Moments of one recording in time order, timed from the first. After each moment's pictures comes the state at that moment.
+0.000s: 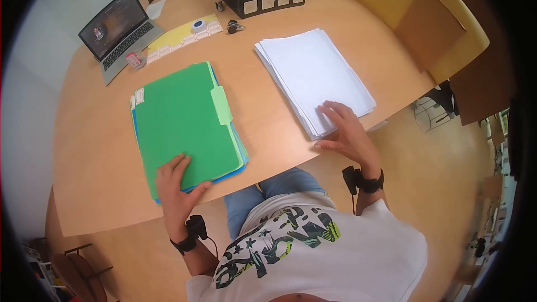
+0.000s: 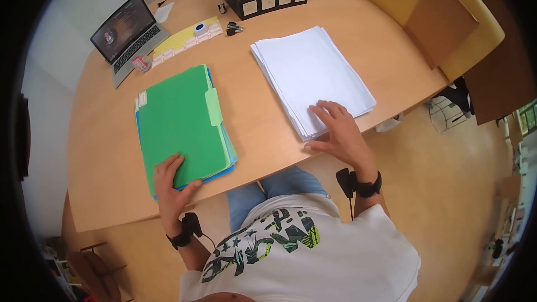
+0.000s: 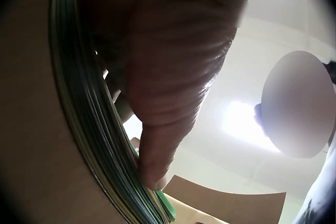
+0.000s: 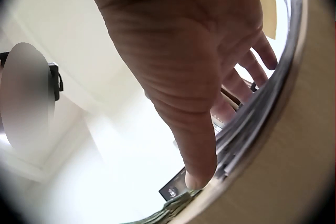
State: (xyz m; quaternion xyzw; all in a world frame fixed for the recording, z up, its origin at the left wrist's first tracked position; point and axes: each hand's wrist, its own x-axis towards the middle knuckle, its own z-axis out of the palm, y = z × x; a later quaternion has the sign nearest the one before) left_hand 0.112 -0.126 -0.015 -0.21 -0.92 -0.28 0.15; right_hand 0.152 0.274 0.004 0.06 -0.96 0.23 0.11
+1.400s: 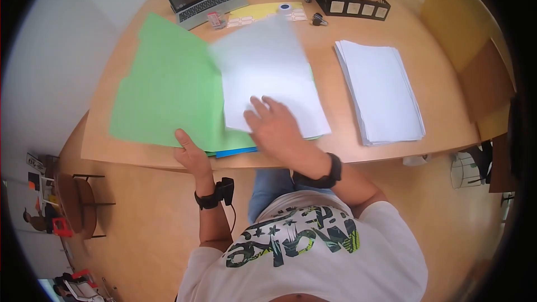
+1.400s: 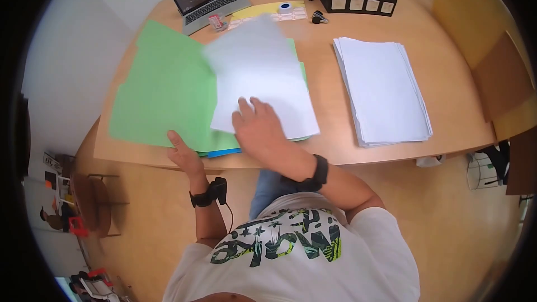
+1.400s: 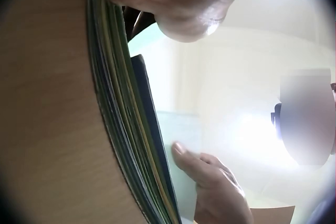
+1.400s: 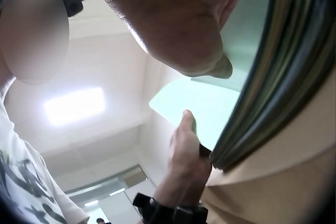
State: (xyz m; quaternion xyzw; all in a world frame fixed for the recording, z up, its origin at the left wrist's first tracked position) left_hand 0.114 -0.148 -0.040 0.14 -0.69 -0.59 0.40; right_hand 0.076 0.042 -0.019 0.33 -0.89 0.21 0.24
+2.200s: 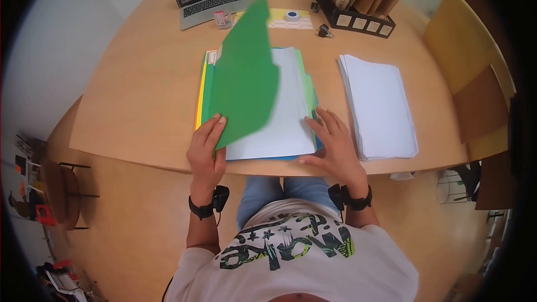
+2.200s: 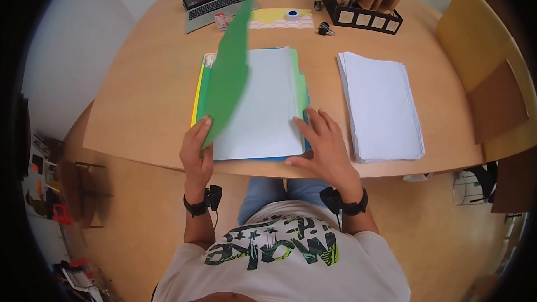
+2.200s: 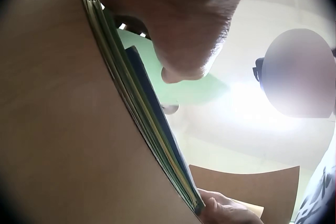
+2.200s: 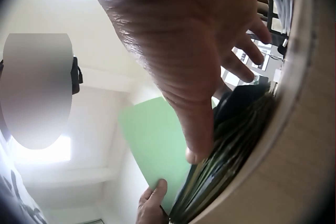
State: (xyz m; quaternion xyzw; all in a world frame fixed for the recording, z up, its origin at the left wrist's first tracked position) left_hand 0.119 -0.140 -0.024 -0.14 -0.86 -0.33 0.36; right_hand 0.100 0.155 -0.001 0.25 -0.93 0.24 0.08
